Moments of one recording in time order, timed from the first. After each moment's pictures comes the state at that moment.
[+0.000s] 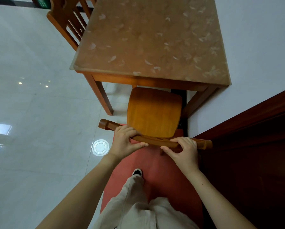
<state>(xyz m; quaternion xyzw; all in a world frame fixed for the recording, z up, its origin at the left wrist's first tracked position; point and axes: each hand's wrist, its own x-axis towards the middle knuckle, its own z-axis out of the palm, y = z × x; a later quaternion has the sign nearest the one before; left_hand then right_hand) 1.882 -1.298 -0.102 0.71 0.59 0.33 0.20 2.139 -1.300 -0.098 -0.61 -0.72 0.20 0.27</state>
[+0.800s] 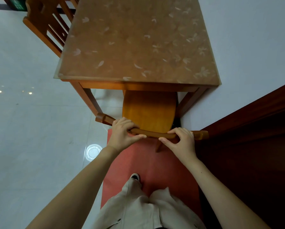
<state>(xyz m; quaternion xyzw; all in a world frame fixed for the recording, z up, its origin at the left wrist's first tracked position) 1.878 -1.231 -0.098 0.72 0.57 0.34 0.20 2.131 -1.245 -0.091 -0.63 -0.71 0.20 0.26</state>
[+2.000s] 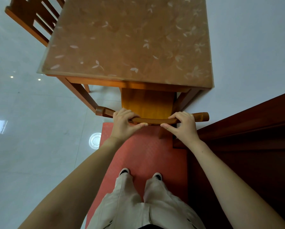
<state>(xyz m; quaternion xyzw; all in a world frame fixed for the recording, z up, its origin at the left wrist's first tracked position) 1.989 -1.164 -0.096 0.67 0.63 0.34 0.17 2.241 -1.130 -0.087 -0.55 -0.76 0.25 0.24</state>
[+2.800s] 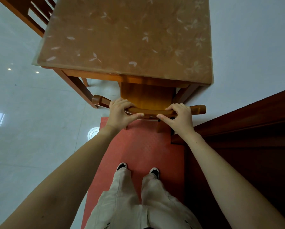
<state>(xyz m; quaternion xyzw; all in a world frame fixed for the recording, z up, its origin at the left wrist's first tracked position) 1.985 -1.148 -0.090 0.67 0.64 0.33 0.19 2.233 -1.119 -0.085 -0.57 -0.75 0.24 0.23</state>
